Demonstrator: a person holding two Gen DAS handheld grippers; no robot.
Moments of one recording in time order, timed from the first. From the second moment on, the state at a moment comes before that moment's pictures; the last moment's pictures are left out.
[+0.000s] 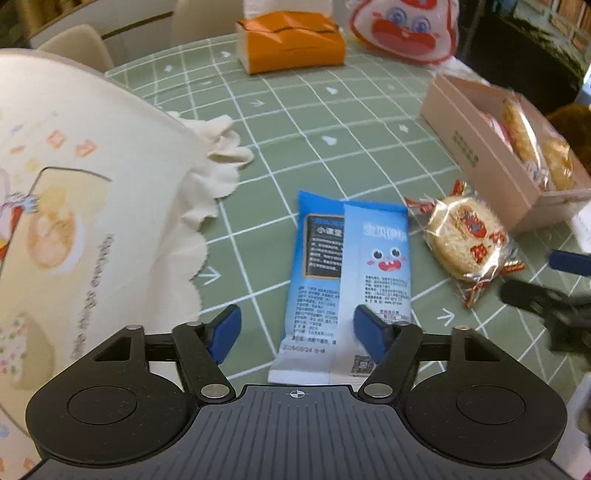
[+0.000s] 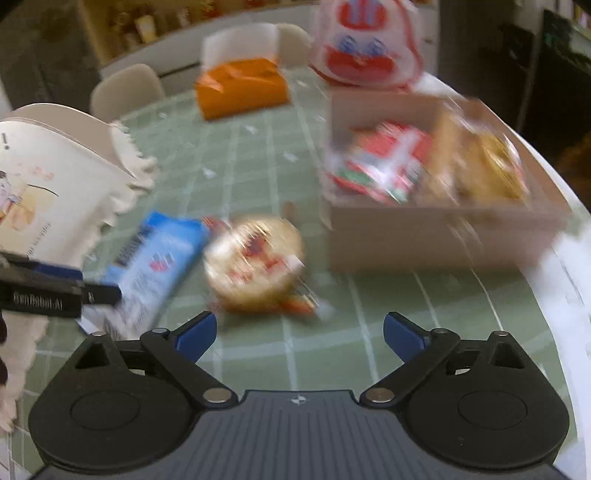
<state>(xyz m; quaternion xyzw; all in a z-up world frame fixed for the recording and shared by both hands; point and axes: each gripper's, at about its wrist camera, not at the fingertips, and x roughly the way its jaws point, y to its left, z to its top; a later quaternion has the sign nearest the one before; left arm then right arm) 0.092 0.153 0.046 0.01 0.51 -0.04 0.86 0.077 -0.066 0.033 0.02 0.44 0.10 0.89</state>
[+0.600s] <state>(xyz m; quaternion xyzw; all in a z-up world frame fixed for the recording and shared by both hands) 0.093 0.071 0.026 0.14 0.51 -0.14 0.84 0.050 -0.086 0.017 0.06 0.47 0.06 0.88</state>
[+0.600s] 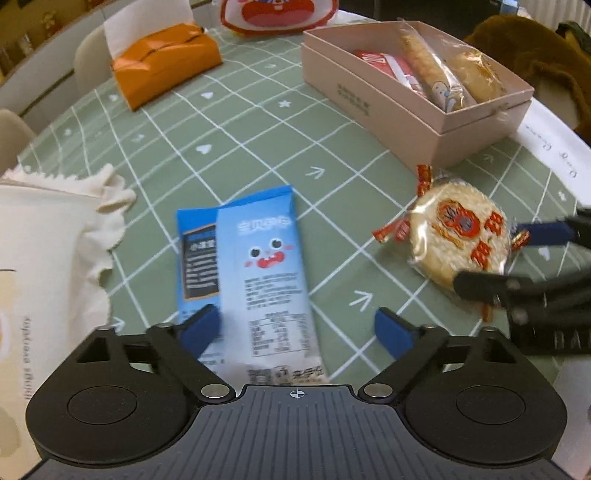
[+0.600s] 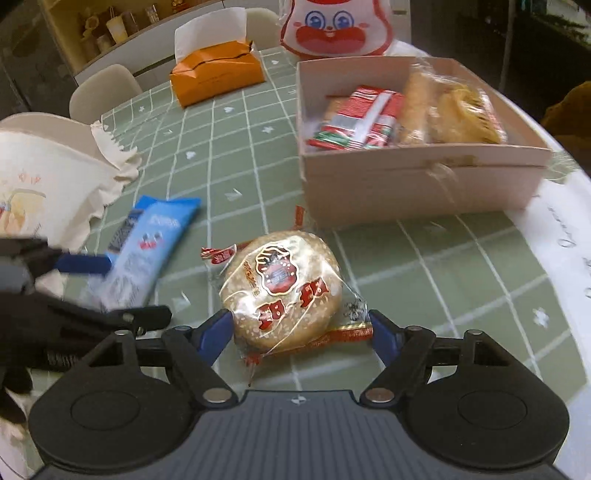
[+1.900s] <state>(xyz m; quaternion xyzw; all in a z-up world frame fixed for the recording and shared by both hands) 0.038 0.108 0.054 0.04 0.52 -0.18 0.84 0.065 -0.052 0.012 -0.06 0.46 0.09 0.88</state>
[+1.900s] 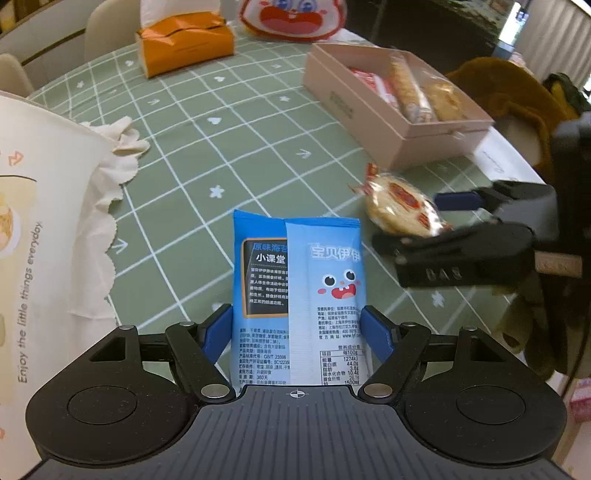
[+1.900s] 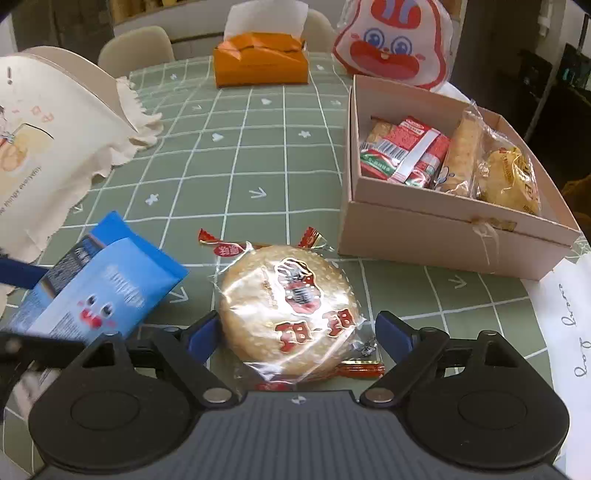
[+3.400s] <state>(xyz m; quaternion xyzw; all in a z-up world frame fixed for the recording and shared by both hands) 0.018 0.093 0.092 -0.01 0.47 -0.27 0.84 -0.011 -0.107 0.074 0.02 0.48 0.03 0.88</state>
